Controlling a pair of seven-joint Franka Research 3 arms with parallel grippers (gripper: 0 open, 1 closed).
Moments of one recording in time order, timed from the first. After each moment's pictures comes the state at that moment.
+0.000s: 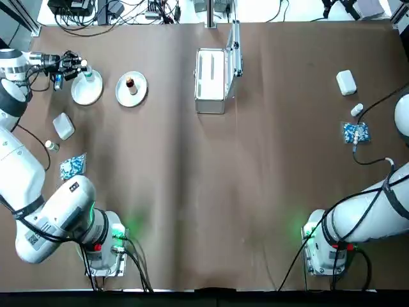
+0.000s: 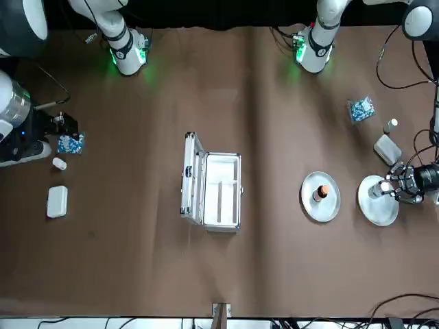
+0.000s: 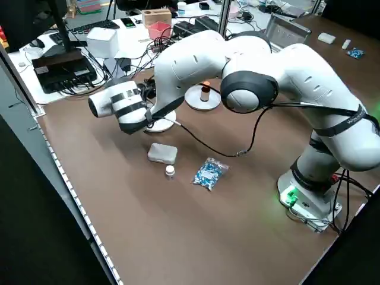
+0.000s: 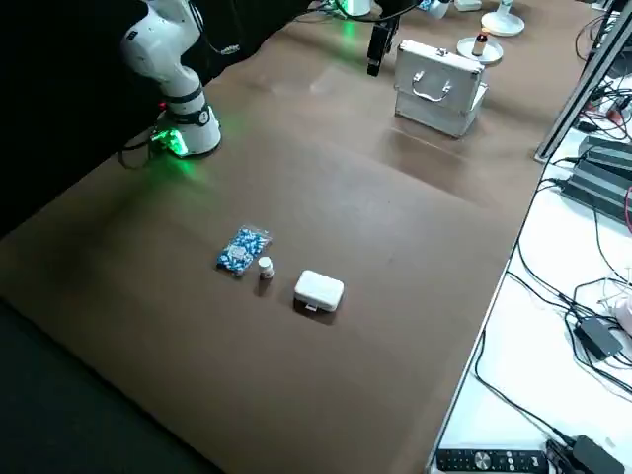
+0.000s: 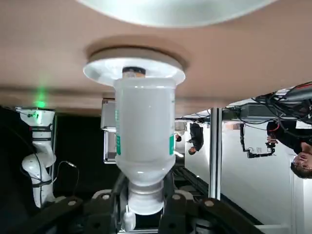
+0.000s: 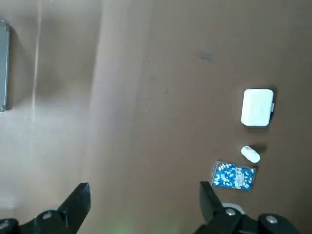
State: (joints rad) left arm 0.78 0.93 -0.20 -1.33 -0.95 1.41 -0.84; right arm 0.15 0.14 -0.07 -1.45 -0.02 1.50 -0.10
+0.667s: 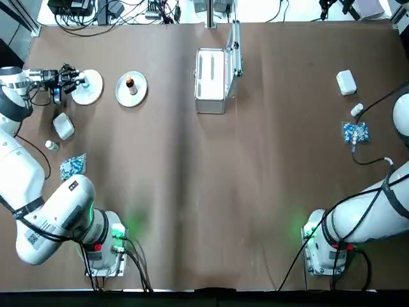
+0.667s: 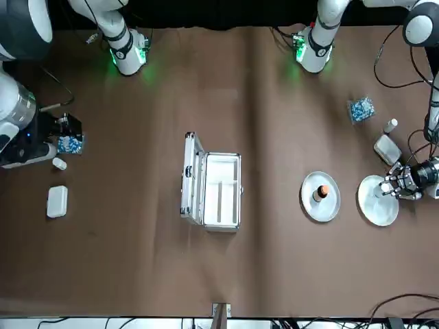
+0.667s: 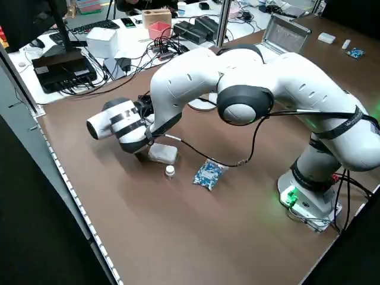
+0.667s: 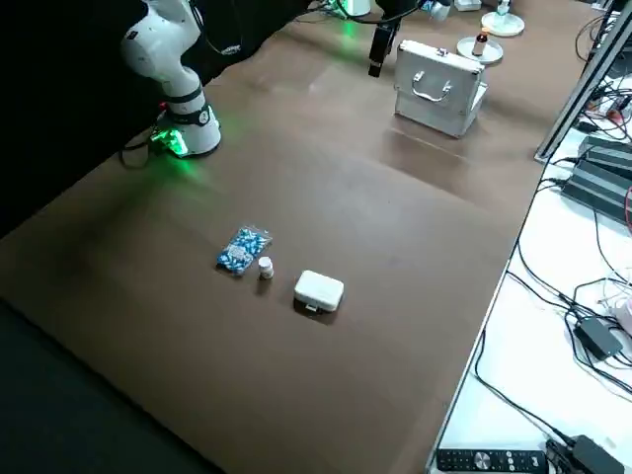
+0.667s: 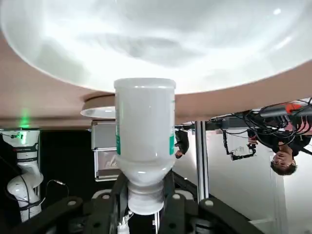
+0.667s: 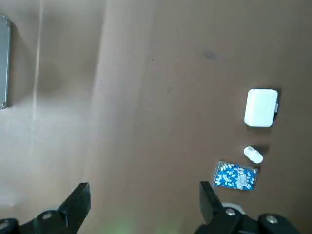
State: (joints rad) left arm 0.83 1.01 -0.18 -1.32 -0.95 1.48 -0.71; right arm 0.17 0.15 -0.07 -1.45 -0.02 1.50 -0.10
